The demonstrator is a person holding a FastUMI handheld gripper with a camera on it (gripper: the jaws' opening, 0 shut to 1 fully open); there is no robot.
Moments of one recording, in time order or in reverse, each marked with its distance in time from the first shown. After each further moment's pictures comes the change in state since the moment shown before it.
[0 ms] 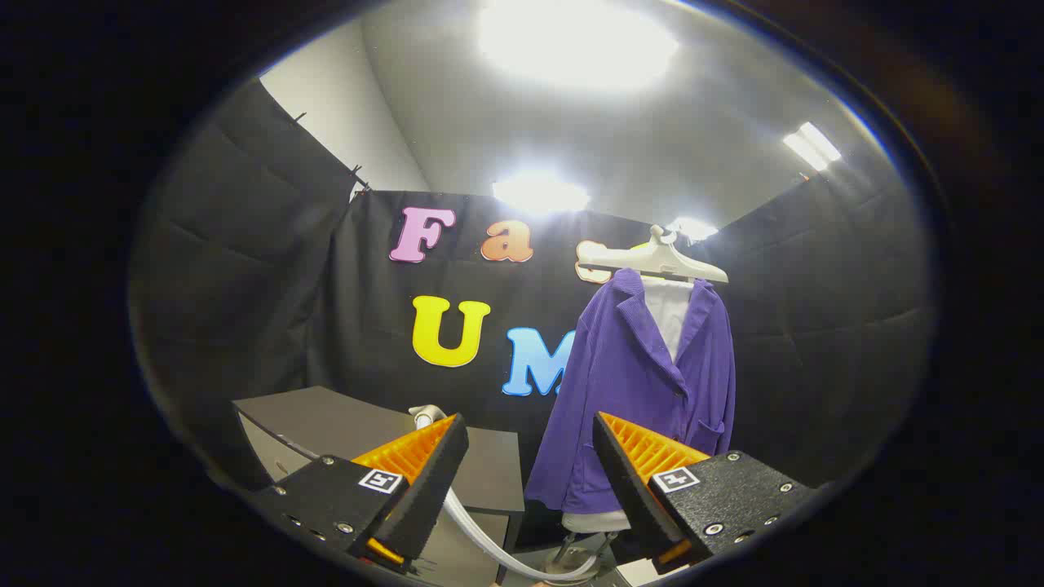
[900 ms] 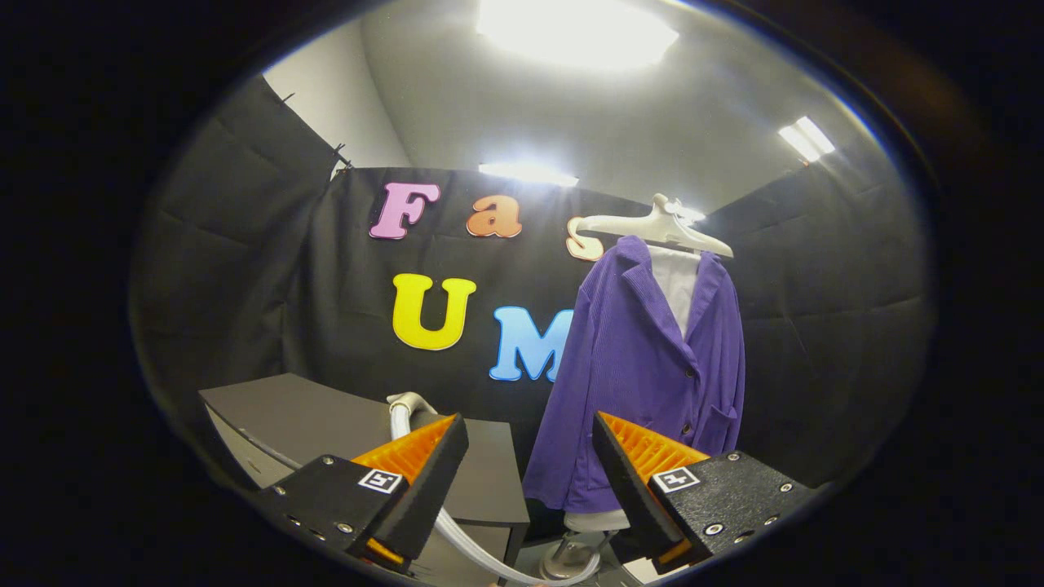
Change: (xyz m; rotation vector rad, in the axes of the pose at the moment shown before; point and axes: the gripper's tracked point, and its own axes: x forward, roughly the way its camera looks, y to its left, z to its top) arm 0.063 0.005 -0.037 0.008 0.068 -0.042
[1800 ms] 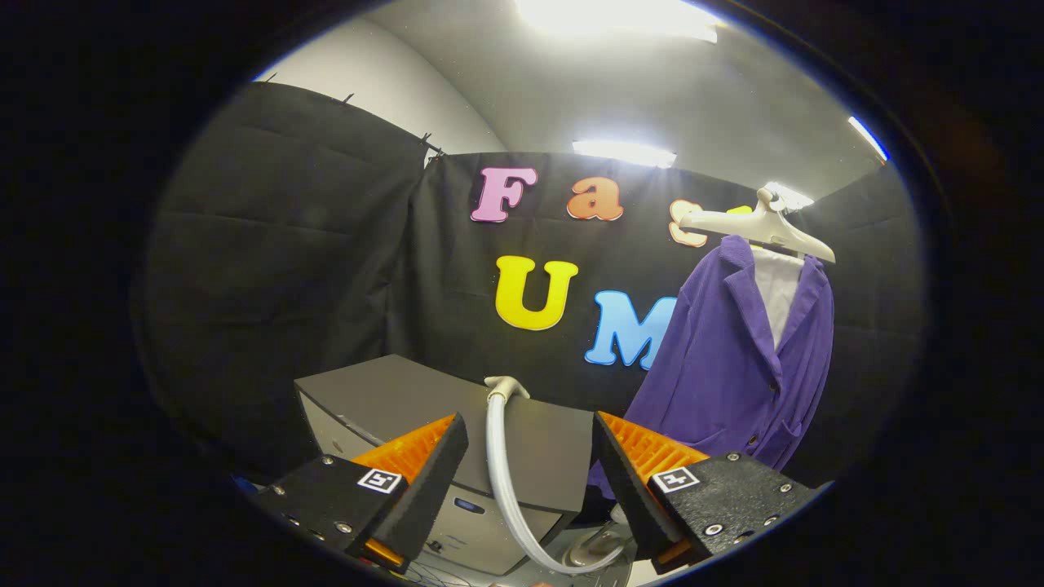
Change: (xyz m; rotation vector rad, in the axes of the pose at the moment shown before) arm -0.045 0.055 0.040 -0.019 0.128 0.417
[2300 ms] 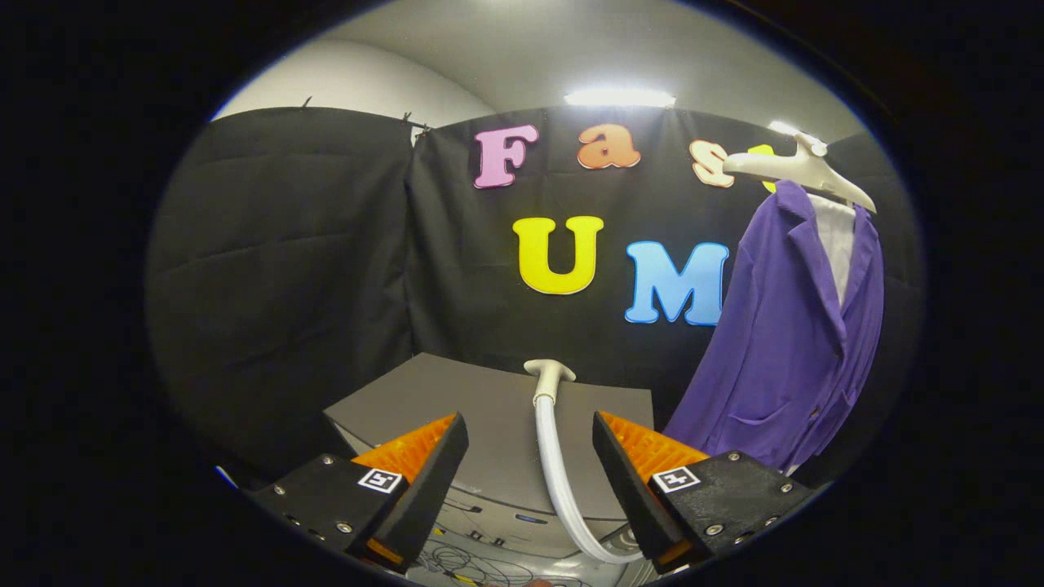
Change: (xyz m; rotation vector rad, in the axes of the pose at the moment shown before) arm 0.101 0.030 0.014 0.174 0.213 0.044
